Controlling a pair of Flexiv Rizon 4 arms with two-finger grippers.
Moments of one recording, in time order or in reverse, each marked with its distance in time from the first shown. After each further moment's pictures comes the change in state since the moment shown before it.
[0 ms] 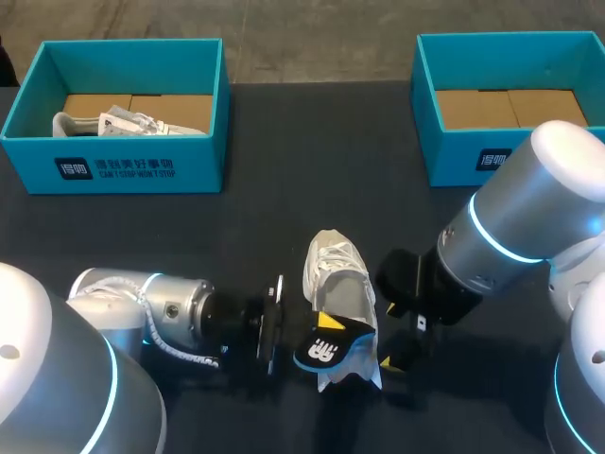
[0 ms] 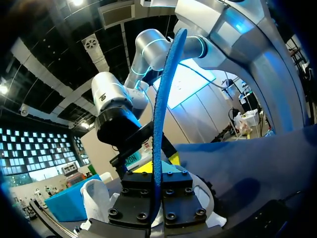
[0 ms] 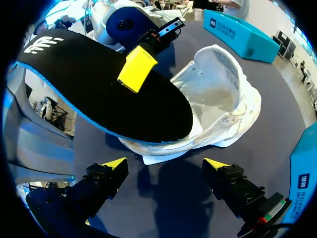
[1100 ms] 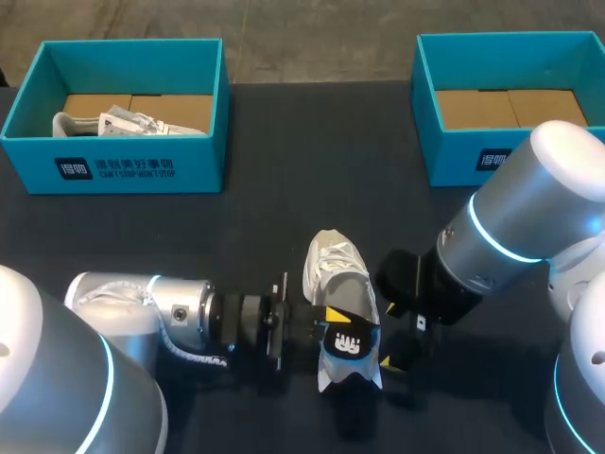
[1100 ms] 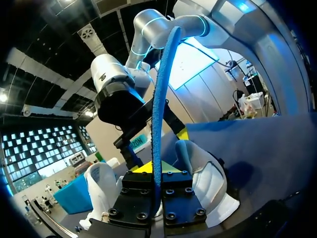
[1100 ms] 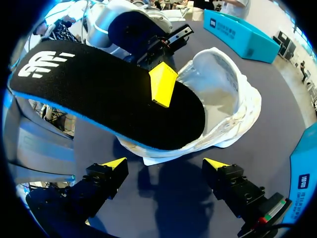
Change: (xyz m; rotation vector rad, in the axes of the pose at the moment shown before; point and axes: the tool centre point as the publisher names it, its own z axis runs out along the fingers) left arm -0.011 0.029 0.002 -0.169 -0.048 0.045; right arm 0.000 0.000 0.001 0.000 0.001 0.000
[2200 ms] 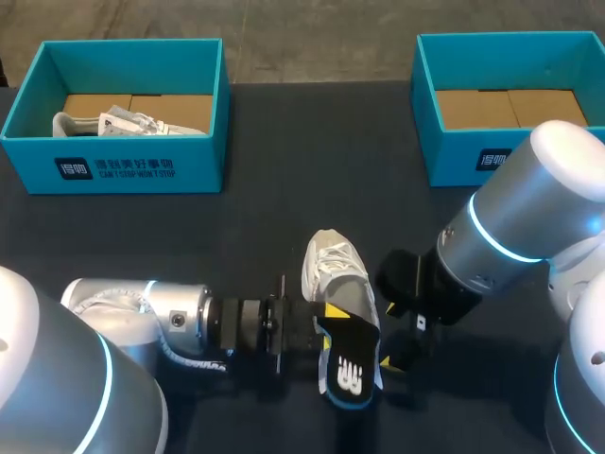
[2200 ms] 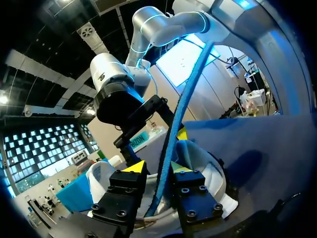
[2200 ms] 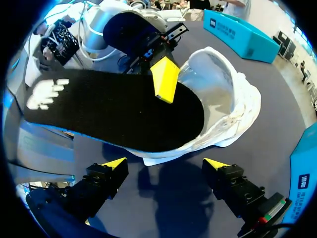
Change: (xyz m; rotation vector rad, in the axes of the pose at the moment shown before) left arm 0.003 -0.003 -0.001 -0.017 -0.015 0.017; right arm 0.000 0.000 0.000 0.000 0.000 0.000
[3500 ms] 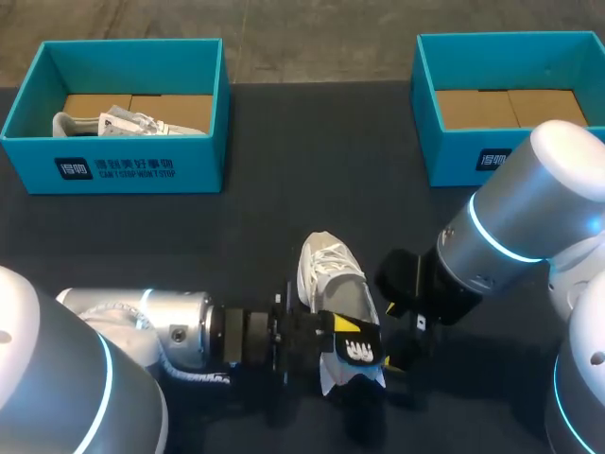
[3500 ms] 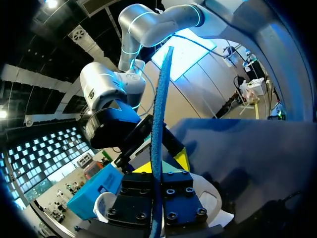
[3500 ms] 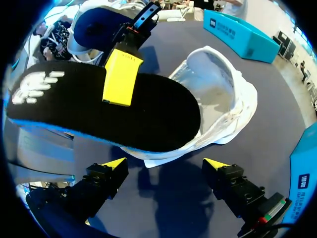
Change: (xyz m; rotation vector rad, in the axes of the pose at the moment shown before) left arm 0.004 -0.038 0.010 -0.059 -0.025 0.079; right arm 0.000 0.000 0.000 0.000 0.000 0.000
